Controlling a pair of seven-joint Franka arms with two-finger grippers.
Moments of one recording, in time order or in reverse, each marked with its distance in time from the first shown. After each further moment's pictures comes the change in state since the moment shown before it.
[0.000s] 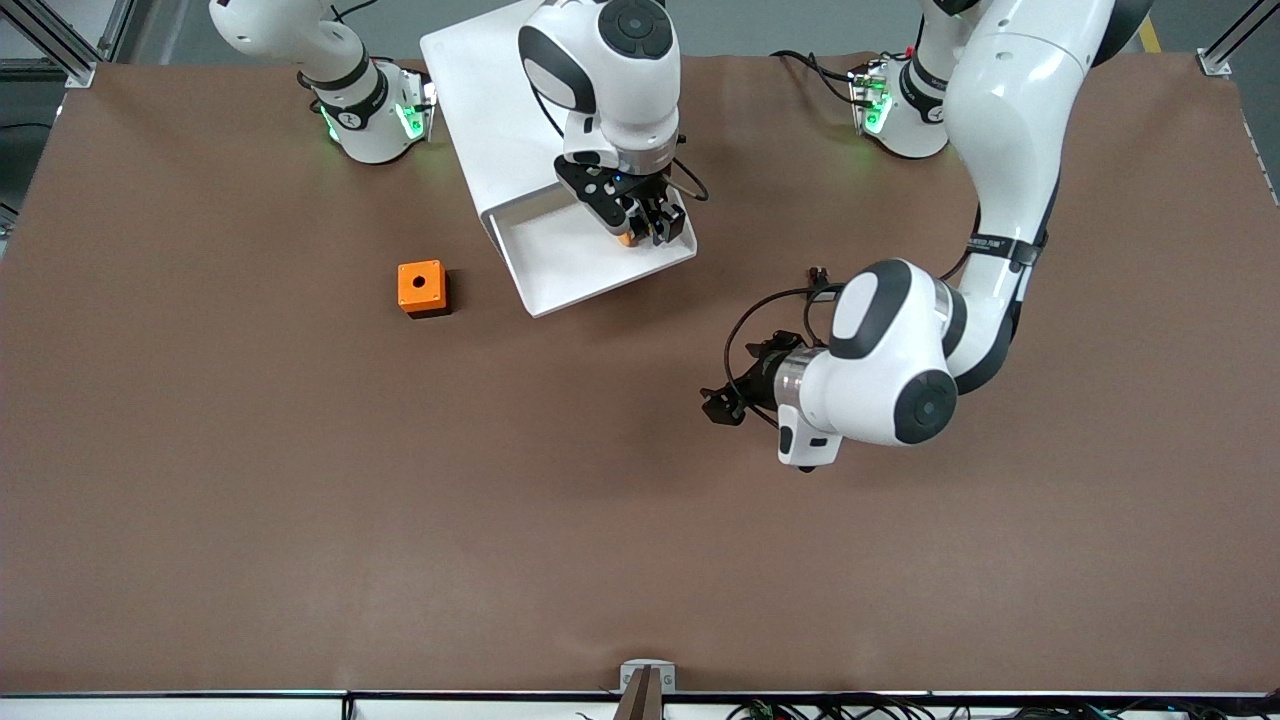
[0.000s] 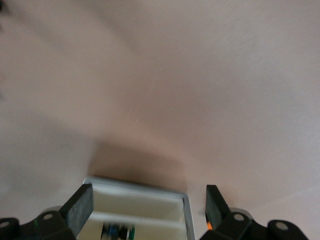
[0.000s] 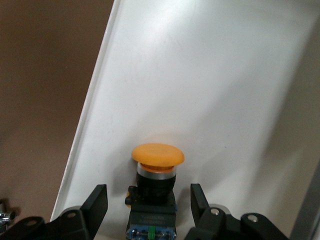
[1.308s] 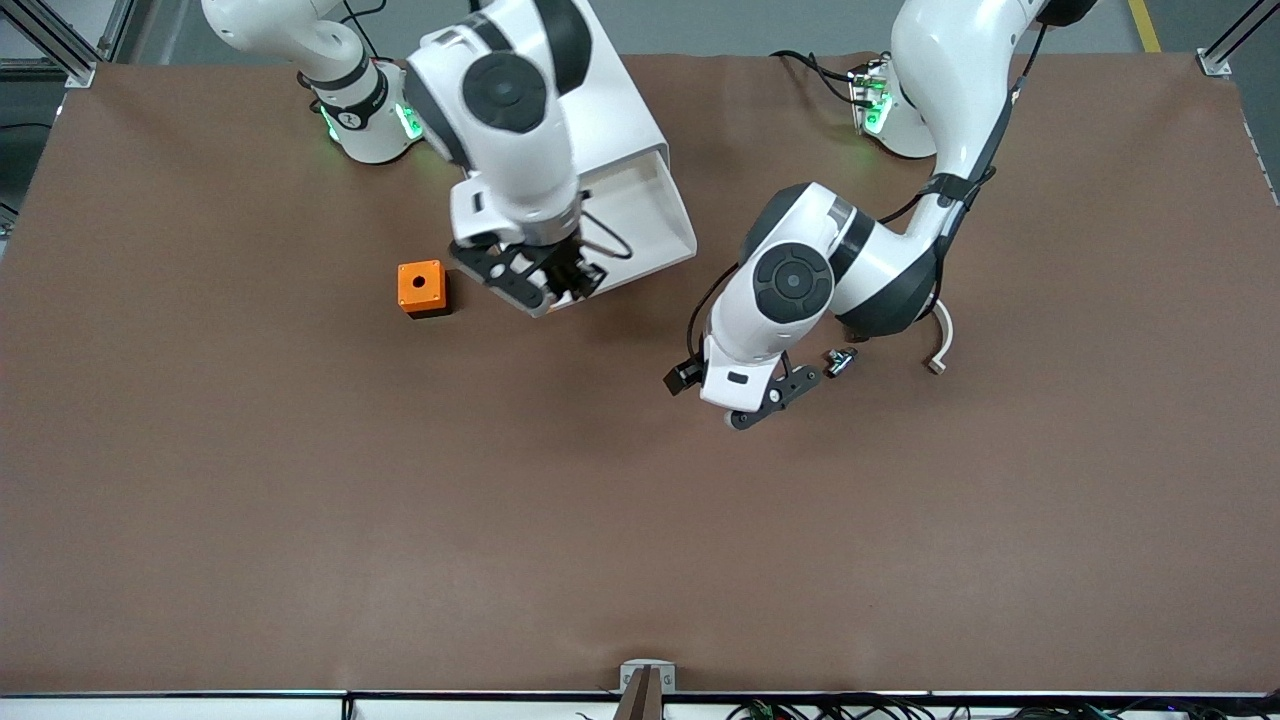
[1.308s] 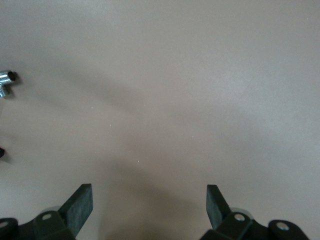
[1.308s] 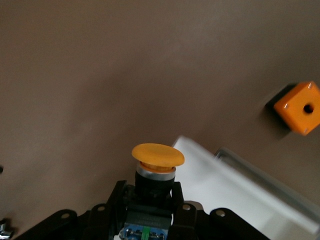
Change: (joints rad) left arm -0.143 -0.102 -0.005 -0.140 0.316 0.172 -0.038; right arm -0.279 -0.017 -0.031 0.126 0.001 -0.166 -0.602
